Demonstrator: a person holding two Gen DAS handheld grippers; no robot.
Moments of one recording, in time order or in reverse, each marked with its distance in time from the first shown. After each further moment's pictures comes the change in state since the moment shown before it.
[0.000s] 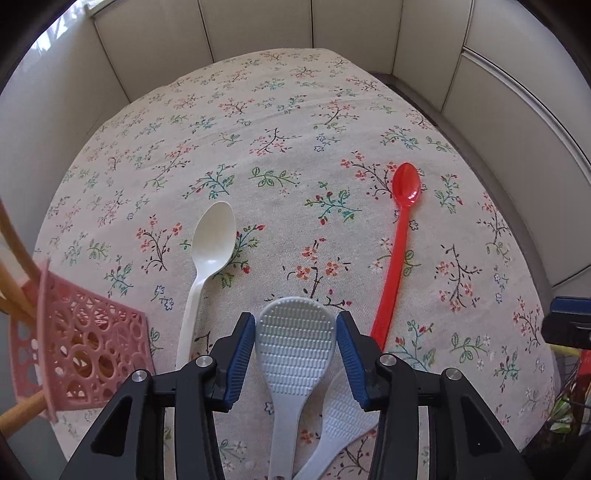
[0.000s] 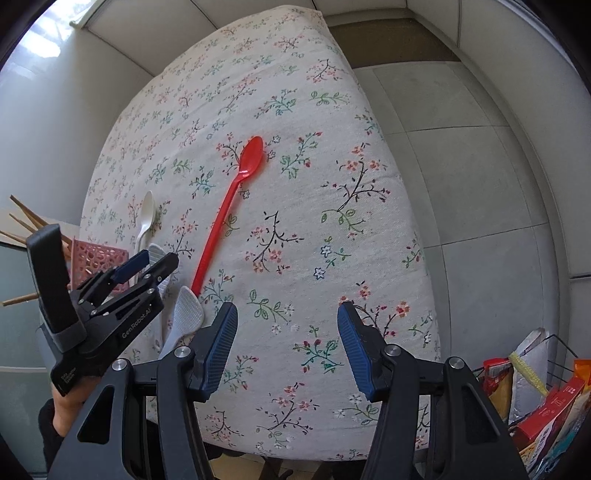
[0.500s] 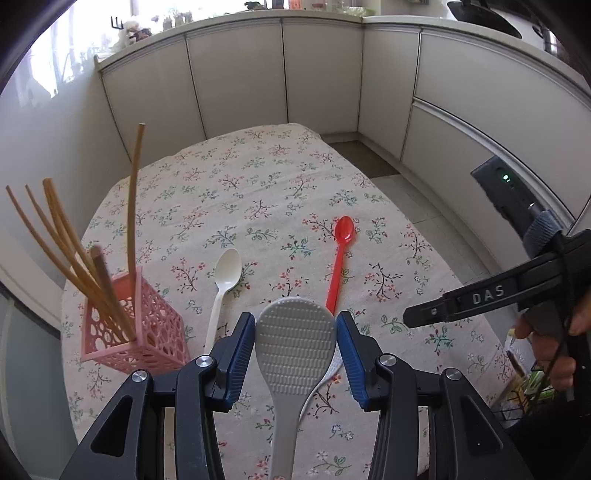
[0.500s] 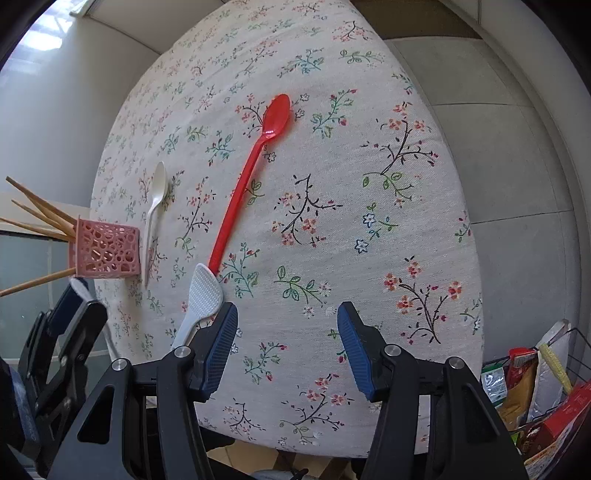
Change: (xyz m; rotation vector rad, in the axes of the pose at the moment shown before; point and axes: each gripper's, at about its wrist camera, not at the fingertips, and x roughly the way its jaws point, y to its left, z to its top) left arm -0.112 -0.004 -0.041 0.051 -0.248 -0.065; right arm 0.032 0.013 -0.005 -0.006 0.093 0.076
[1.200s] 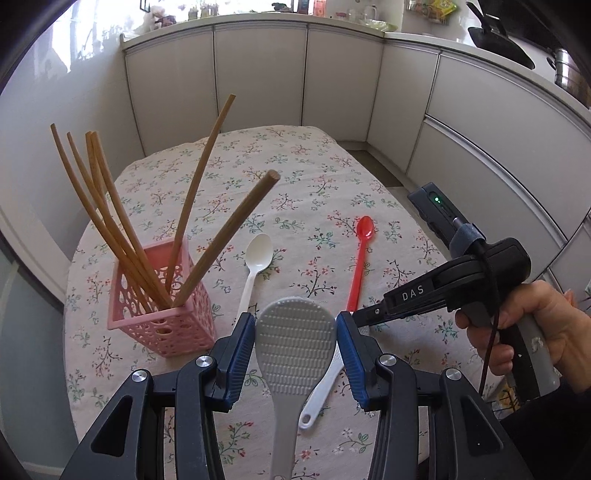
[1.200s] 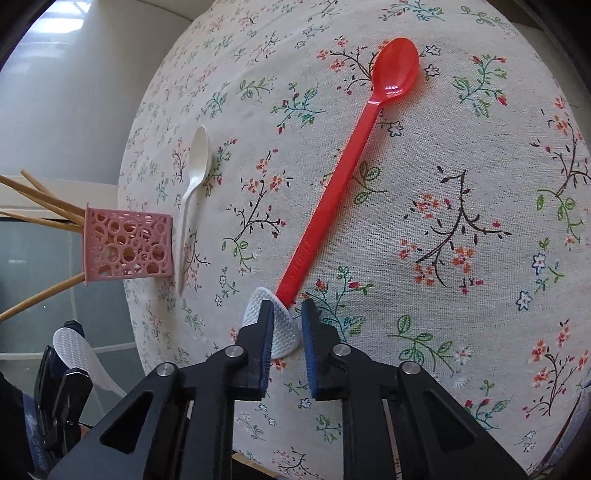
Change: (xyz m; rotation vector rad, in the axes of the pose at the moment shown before) left arm -0.018 0.049 -0.022 -0.084 -0.015 -0.037; right arm 0.070 0.047 0.028 -0.076 0.093 0.177
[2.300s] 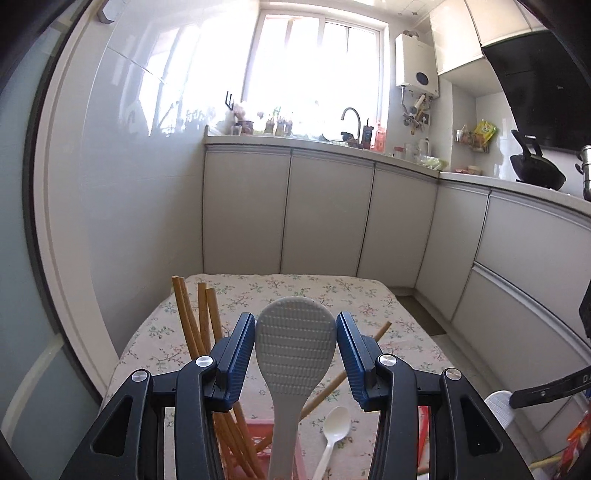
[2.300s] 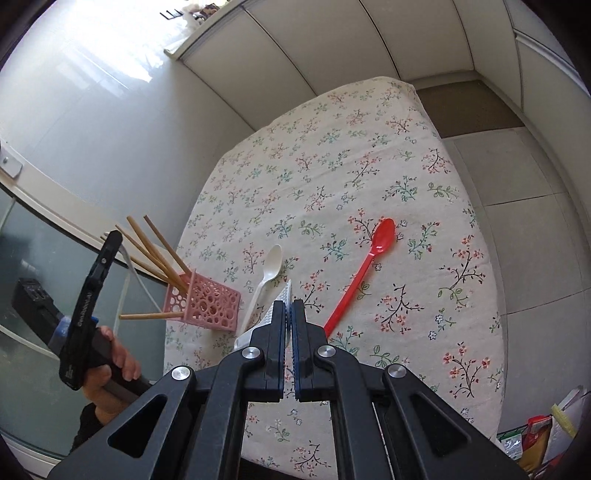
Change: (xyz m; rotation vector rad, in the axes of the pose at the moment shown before) left arm -0.029 0.087 0.056 -0.164 -0.555 0.144; right arm -0.149 0.047 -0.041 -0.125 -0.426 -0.005
